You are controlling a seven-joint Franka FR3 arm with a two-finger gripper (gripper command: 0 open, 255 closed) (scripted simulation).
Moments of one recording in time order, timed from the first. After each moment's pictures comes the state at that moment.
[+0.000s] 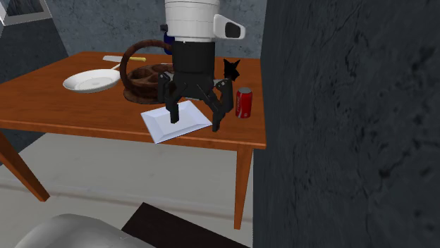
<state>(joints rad) 0.00 -0.77 0.07 -2.42 0.02 1.46 0.01</state>
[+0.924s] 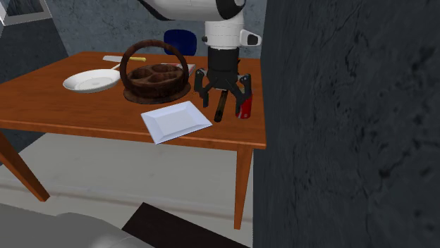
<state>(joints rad) -0.02 -0.35 0.07 -2.24 0.01 1.76 0.01</state>
